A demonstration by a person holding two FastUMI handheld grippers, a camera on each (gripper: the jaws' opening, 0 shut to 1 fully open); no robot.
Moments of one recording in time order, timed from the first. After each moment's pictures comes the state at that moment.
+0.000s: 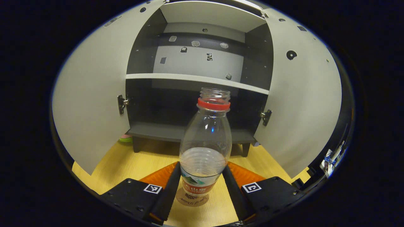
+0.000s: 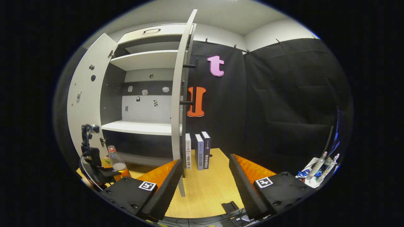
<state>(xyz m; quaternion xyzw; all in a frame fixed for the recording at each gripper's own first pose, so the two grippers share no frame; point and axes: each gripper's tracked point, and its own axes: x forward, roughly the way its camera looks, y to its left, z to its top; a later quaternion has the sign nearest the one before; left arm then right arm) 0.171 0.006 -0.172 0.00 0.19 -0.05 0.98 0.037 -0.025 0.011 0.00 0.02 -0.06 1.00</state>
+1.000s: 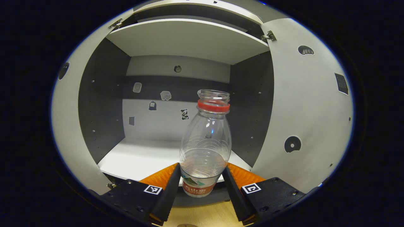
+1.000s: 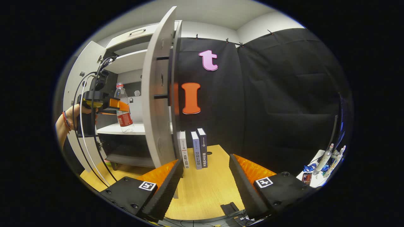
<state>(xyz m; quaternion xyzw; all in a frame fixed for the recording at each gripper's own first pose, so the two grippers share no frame) 0.325 -0.075 0.044 0.03 0.10 -0.11 0.99 0.065 -0.079 -0.003 0.04 0.04 -0.06 1.00</state>
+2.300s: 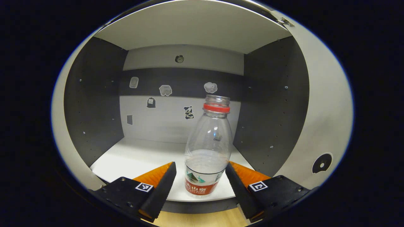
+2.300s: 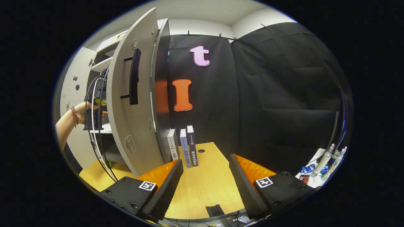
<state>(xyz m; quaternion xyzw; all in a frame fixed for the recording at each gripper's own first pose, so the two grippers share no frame) 0.381 -0.083 0.031 0.02 0.12 -0.04 0.99 0.073 -0.144 -0.008 0.05 0.06 -0.06 1.00</state>
